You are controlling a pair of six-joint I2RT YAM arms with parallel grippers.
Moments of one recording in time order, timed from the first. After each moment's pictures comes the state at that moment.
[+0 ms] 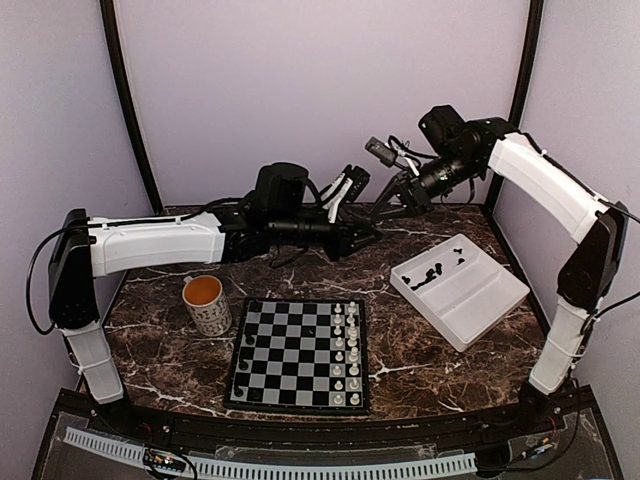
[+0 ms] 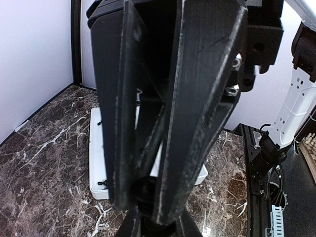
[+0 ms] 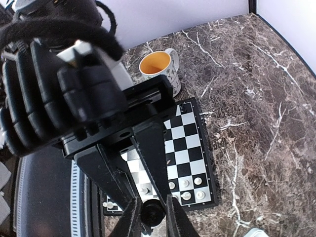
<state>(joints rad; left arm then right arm) -0.91 1.82 1.47 0.07 0.39 -0.06 0.51 1.79 1.94 -1.19 -0.90 -0.54</state>
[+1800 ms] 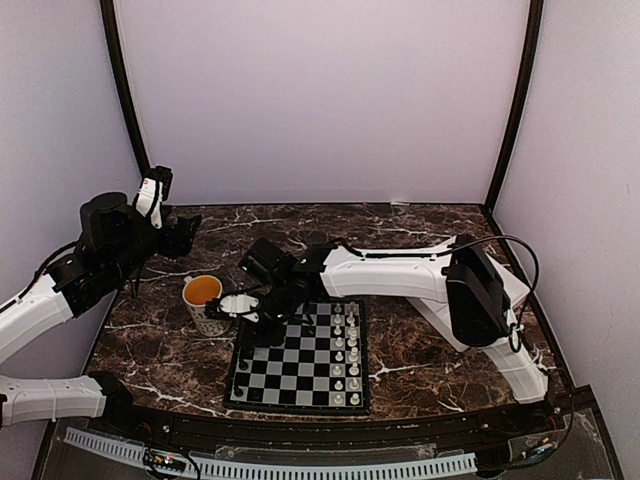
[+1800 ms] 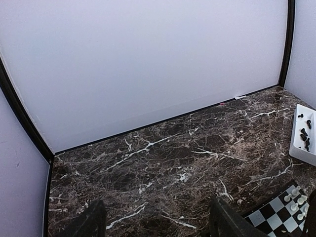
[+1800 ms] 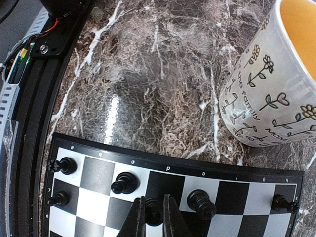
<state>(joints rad) -0.52 0.87 0.77 -0.11 -0.26 0.05 1.16 2.34 2.01 -0.66 -0.41 -0.45</state>
